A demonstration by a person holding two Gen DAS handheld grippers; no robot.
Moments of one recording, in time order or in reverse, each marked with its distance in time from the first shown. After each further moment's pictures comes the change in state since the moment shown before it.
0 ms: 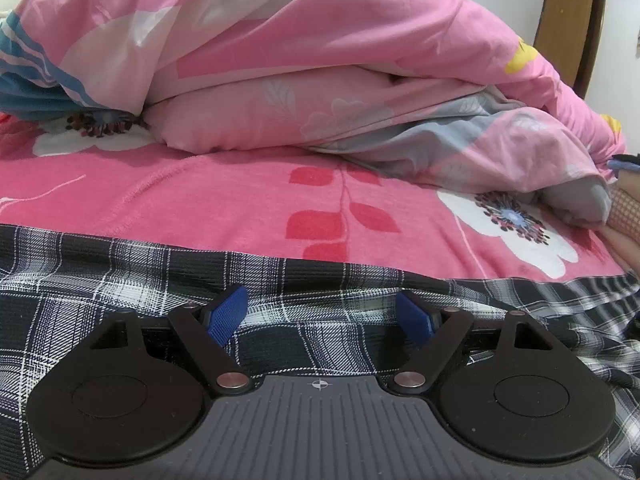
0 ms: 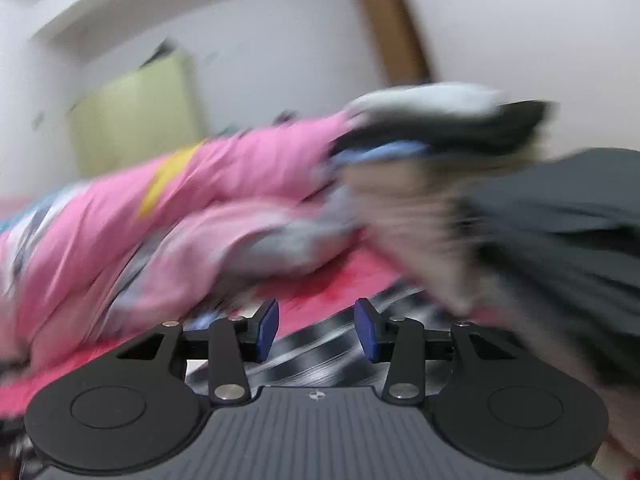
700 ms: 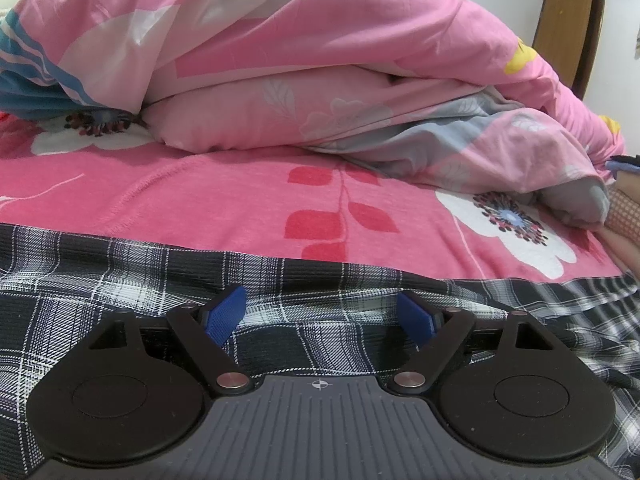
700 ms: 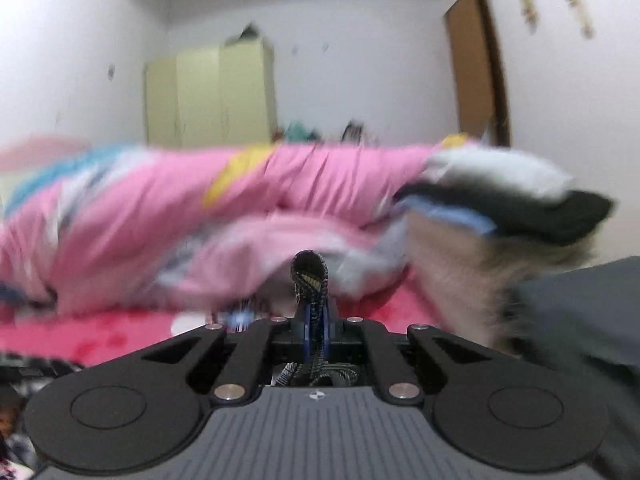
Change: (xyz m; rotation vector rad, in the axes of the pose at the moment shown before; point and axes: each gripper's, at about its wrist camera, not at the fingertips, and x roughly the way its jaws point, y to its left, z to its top) left arm 0.000 -0.001 0.000 -0.005 -0.001 -0.004; right arm -0.061 0.004 0.022 -0.185 -0.105 0.051
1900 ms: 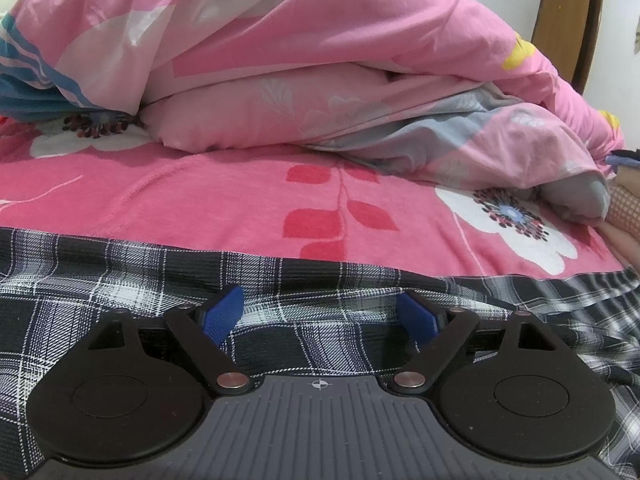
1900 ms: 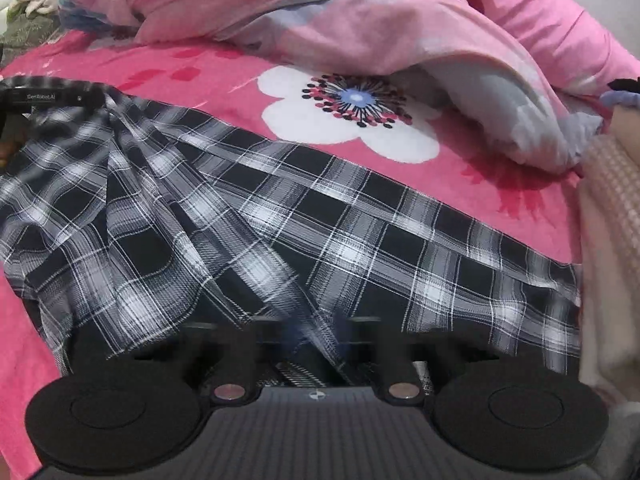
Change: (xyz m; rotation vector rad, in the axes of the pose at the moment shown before) left arm 0.001 -0.002 0.000 0.013 0.007 0.005; right arm 0.144 0.050 -0.055 -0.557 0.658 0.328
